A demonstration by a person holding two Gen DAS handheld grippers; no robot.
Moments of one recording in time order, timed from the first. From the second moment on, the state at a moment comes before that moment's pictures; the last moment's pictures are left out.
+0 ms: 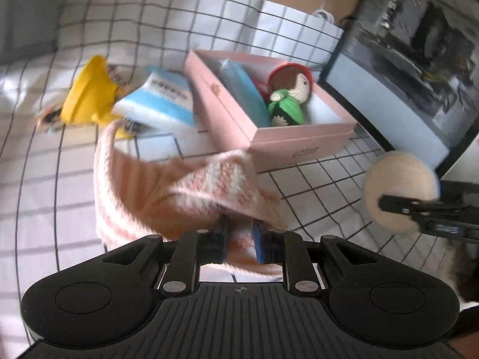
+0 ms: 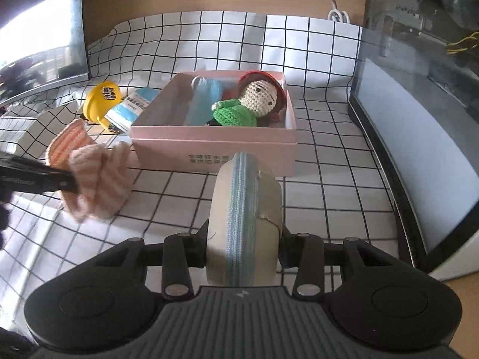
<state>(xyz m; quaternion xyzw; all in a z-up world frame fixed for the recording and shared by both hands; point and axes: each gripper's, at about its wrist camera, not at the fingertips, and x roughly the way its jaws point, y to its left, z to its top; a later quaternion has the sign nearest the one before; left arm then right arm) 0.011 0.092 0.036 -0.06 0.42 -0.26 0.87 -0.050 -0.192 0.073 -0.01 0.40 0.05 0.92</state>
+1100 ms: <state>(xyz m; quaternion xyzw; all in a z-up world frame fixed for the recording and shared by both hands) 0.014 0.065 0.037 -0.04 0.45 -0.30 0.84 -0.038 -0.200 0.035 -0.02 0.42 0.07 0.90</state>
